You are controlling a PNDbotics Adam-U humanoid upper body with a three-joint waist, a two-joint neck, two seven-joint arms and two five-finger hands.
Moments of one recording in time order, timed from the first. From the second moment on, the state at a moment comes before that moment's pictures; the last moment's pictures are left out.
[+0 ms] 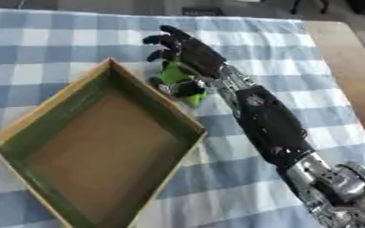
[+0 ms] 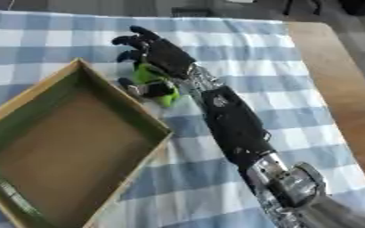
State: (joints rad) left arm -0.38 0.61 -0.08 -1.98 0.04 -0.43 0.35; right arm -0.93 -0.11 0.05 -0.80 1.48 -0.74 -0.48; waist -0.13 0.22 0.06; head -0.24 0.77
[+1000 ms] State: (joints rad) left arm -0.38 0.61 -0.08 -1.98 0.04 -0.43 0.35; right arm -0.89 -0.09 0.03 -0.74 1.47 -0.72 -0.49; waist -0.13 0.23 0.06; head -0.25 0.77
